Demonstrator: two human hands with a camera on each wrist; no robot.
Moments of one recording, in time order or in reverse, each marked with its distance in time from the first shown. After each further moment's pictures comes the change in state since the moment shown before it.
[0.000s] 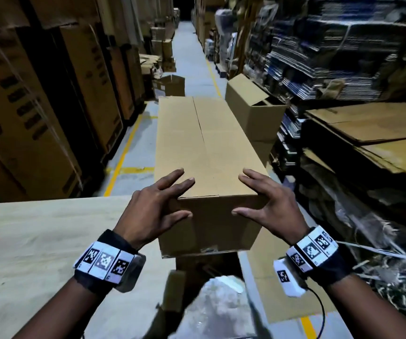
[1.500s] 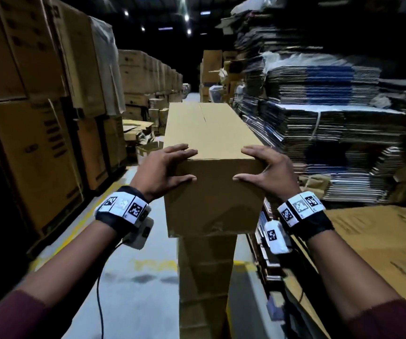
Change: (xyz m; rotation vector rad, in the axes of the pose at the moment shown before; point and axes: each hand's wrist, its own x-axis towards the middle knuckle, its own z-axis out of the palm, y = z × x) left_hand 0.787 0.012 0.217 0.066 0.236 0.067; right_hand 0.525 0.573 -0.308 -0.138 0.239 -0.287
